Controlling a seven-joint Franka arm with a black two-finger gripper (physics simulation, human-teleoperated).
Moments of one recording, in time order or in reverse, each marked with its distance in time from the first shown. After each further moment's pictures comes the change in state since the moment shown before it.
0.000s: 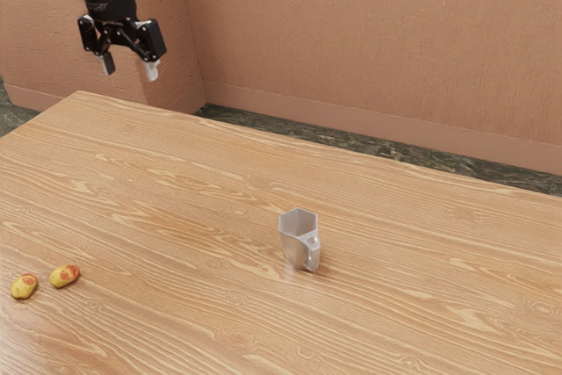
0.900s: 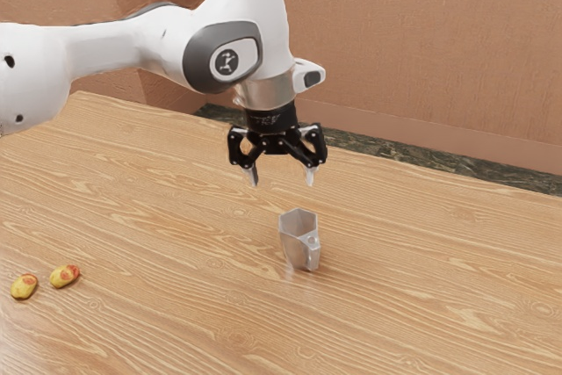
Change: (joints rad) arm -0.461 0.046 -0.003 -0.290 -0.101 0.313 -0.655
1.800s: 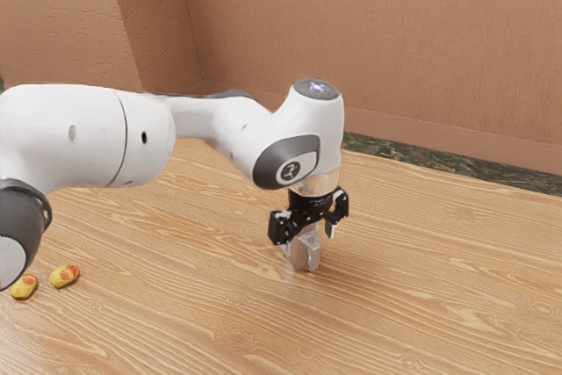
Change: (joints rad) arm -0.076 0.282 0.040 -0.047 0.081 0.261 -0.748
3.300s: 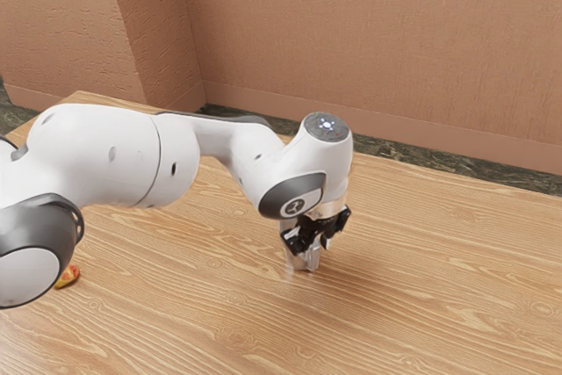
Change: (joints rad) arm -0.006 0.094 0.009 -0.025 0.131 0.201 -0.152
